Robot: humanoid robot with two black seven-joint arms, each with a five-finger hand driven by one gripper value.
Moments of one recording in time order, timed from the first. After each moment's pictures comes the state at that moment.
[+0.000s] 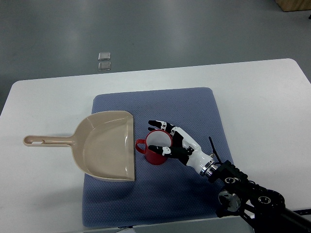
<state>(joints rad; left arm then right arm) -0.03 0.00 -0.06 -0.13 0.08 -0.03 0.09 0.30 0.00 0.71 0.94 -0.82 0.22 0.54</state>
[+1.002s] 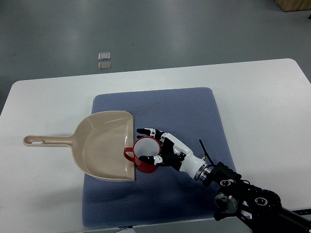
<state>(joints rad) -0.03 0.00 -0.06 -0.13 0.08 -0.03 0.09 0.33 0.00 0.63 0.96 -0.82 0.25 0.53</state>
